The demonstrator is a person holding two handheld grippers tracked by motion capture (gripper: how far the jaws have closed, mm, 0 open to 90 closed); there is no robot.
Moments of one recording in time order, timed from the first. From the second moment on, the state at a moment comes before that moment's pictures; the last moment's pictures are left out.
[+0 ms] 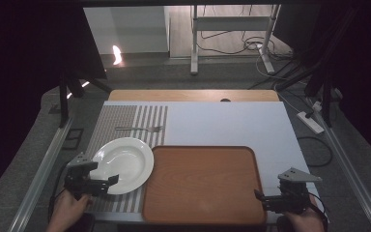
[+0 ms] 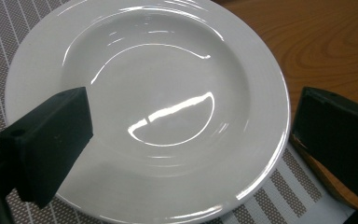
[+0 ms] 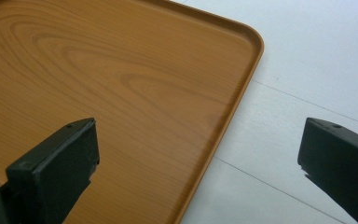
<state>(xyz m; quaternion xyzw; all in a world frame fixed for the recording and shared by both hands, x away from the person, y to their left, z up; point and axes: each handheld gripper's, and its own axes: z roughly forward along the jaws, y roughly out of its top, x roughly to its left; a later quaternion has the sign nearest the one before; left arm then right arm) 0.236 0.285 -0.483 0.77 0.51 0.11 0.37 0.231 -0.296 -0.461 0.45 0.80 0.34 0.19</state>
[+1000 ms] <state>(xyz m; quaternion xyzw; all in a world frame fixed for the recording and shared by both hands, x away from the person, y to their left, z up) 0.316 0.268 -0.480 0.78 0.51 0.11 0.33 0.231 -0.296 -0.462 0.45 0.80 0.34 0.19</state>
